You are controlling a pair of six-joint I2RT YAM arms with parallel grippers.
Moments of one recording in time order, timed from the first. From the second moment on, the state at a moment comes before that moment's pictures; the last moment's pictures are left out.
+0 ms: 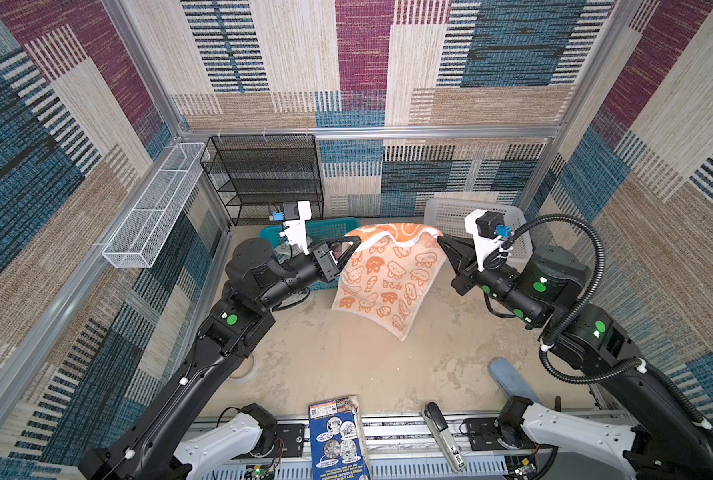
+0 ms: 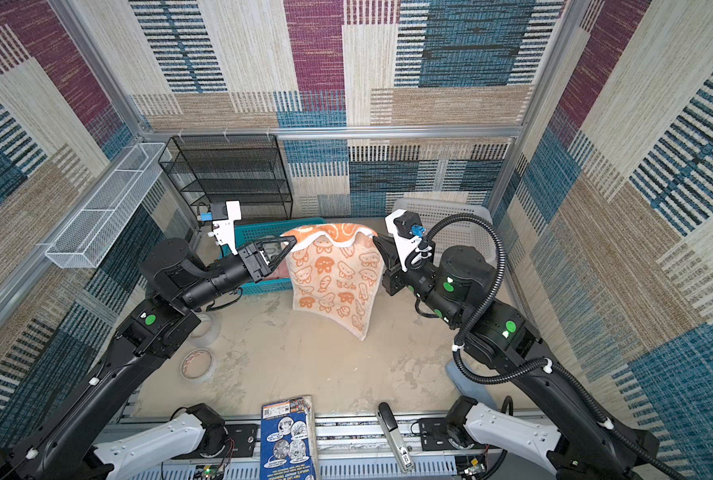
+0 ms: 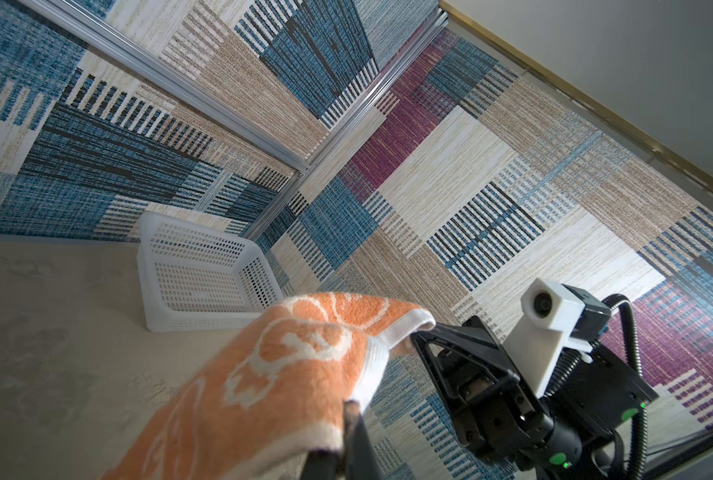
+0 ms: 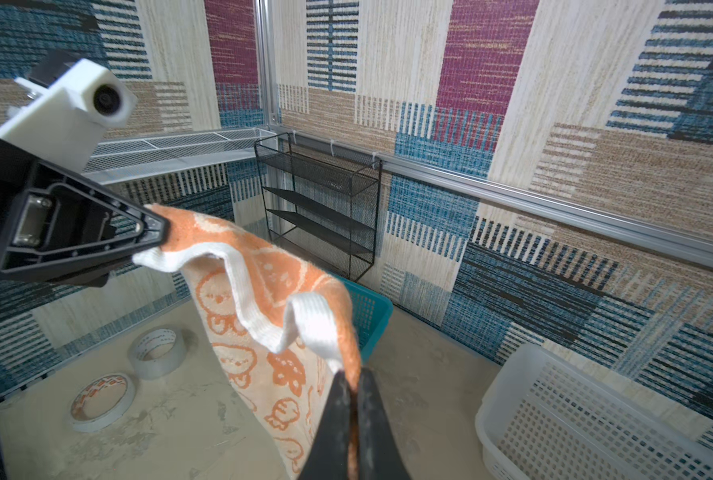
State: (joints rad) left arm -0.57 1.01 1.24 -0.17 0.40 -0.78; right arm 0.79 0.94 1.35 -0.43 0.13 -0.06
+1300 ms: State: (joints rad) left arm -0.57 1.84 1.48 -0.07 0.49 -0.67; right arm 0.59 1.06 0.82 -0.38 0.41 0.23
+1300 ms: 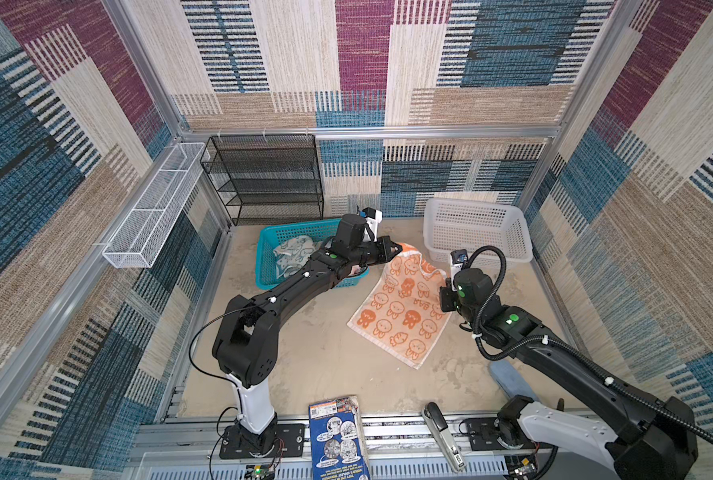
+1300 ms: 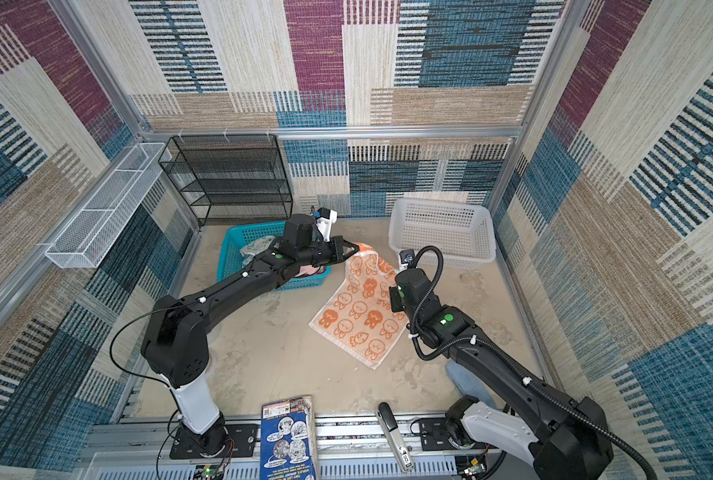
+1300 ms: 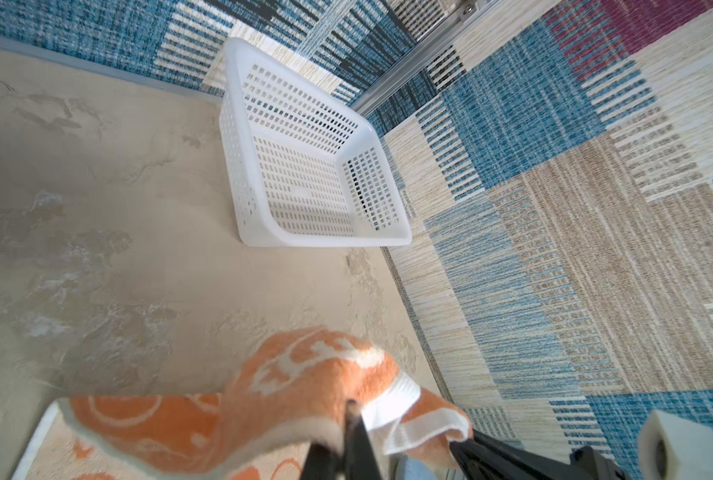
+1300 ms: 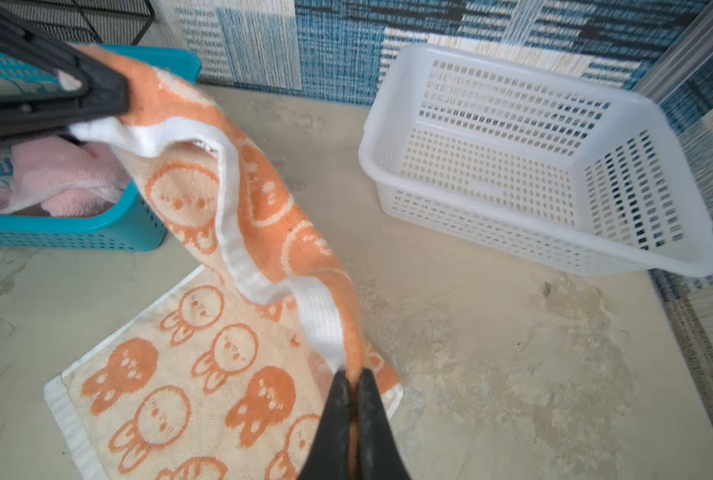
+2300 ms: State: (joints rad) left arm -0.56 2.12 1.74 -0.04 0.60 -0.55; right arm 0.45 1.12 0.78 -0.21 0.34 0.15
